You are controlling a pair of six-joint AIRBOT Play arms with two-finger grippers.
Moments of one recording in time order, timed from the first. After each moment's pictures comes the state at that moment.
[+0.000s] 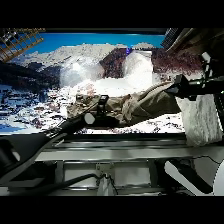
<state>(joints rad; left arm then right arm) -0.83 -1.52 0.86 0.54 -0.39 -1.25 -0.29 -1.06 1.24 -0.93 1.52 1.62</state>
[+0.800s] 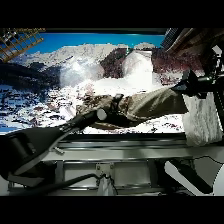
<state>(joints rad) -0.83 -1.62 1.07 0.62 -0.52 -1.24 -0.29 -1.06 1.35 -1.00 1.61 1.69</state>
